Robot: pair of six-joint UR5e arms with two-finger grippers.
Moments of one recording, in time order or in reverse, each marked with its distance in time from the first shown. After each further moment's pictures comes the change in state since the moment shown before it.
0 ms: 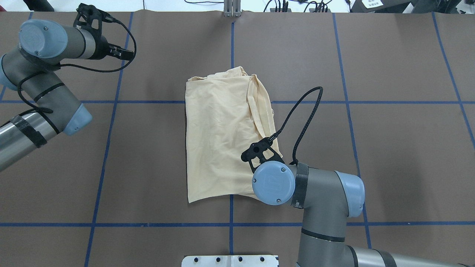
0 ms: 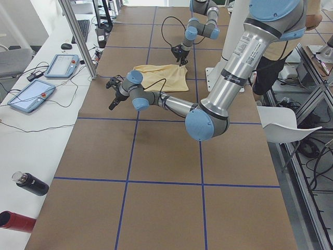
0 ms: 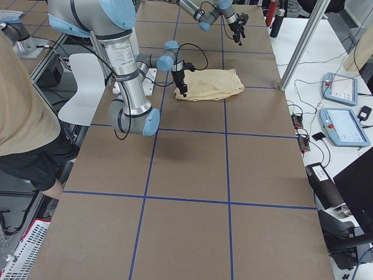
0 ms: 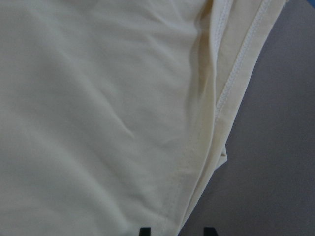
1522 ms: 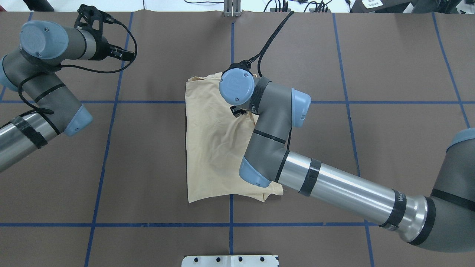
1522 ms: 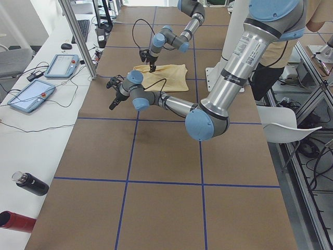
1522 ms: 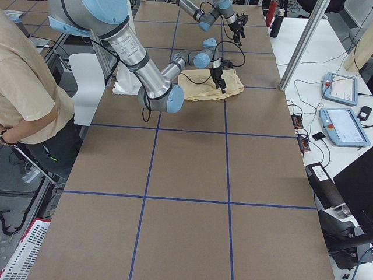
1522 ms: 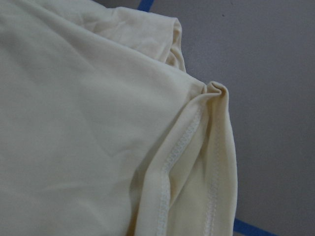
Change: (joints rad) left arm 0.003 0.001 -0.002 -0.002 0.000 0.000; right arm 0.256 0.355 -0.588 0.233 0.044 -0.089
